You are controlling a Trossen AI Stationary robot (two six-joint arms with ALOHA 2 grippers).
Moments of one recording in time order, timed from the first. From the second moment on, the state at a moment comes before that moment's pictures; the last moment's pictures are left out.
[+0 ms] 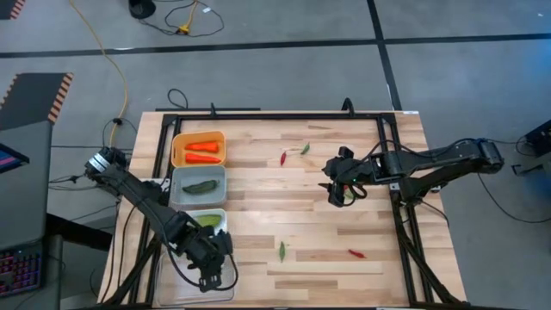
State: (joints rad) left arm -0.66 1.54 1.29 -0.85 0.10 -1.06; right arm 0.10 1.14 0.91 -0.59 0.32 0.24
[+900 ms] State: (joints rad) left arm -0.60 1.54 1.25 -0.85 0.12 -0.95; right arm -0.02 1.07 0.91 -0.71 0.32 0.23
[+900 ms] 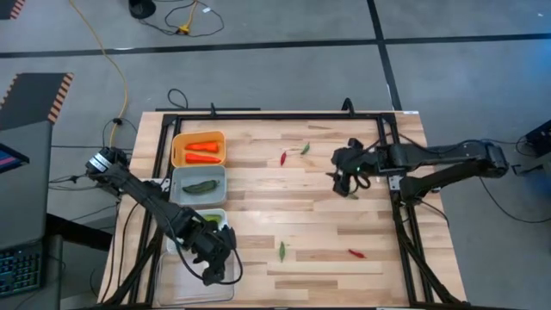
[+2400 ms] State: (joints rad) left arm -0.40 1.54 1.25 -0.85 0.06 -0.62; right arm -0.53 1.51 0.91 -1.29 0.32 0.09
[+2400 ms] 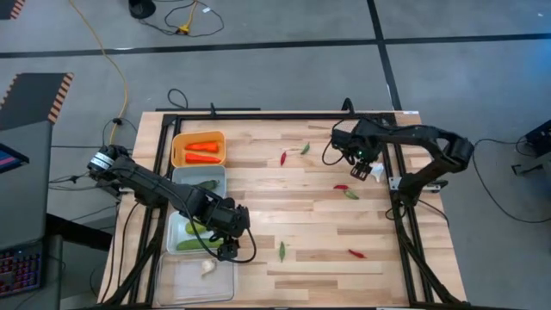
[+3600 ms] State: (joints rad) left arm -0.40 1.54 1.25 -0.85 0.04 -0.62; right arm -0.51 1.83 0.91 -1.35 0.34 0.16
